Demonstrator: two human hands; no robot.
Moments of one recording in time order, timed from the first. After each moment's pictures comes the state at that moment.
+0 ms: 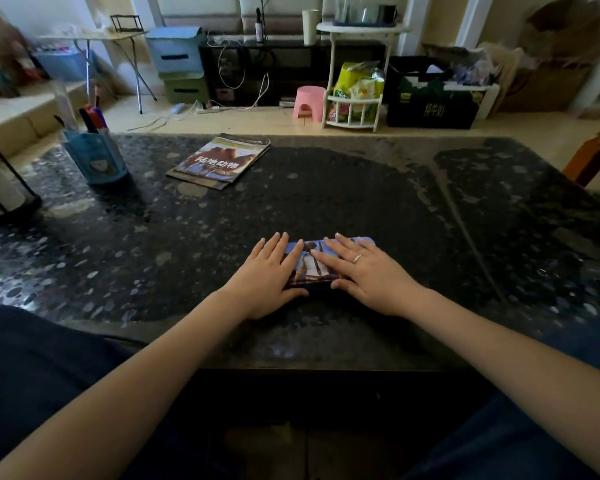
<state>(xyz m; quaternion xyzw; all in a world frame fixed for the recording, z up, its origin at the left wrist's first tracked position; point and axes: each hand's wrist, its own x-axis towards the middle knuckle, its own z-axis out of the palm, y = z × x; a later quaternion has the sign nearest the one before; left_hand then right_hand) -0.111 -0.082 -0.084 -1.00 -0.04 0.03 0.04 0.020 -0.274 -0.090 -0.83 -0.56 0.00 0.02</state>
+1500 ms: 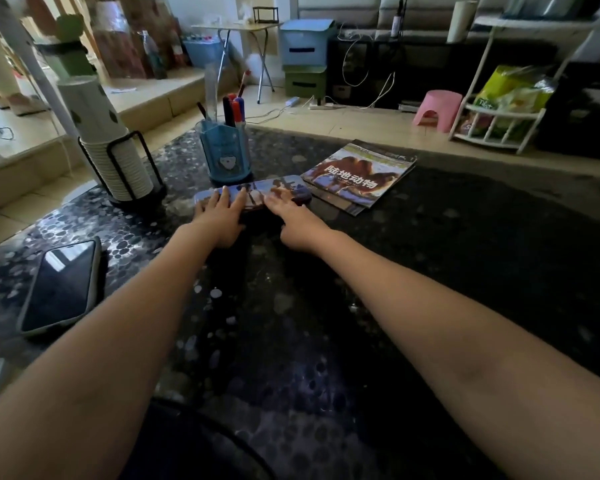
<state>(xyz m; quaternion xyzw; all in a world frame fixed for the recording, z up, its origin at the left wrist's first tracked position) -0.146 0.234 -0.064 -0.91 -0.41 0.10 -0.02 -0.020 0.129 -0.068 -0.76 -0.61 0.19 0.14</state>
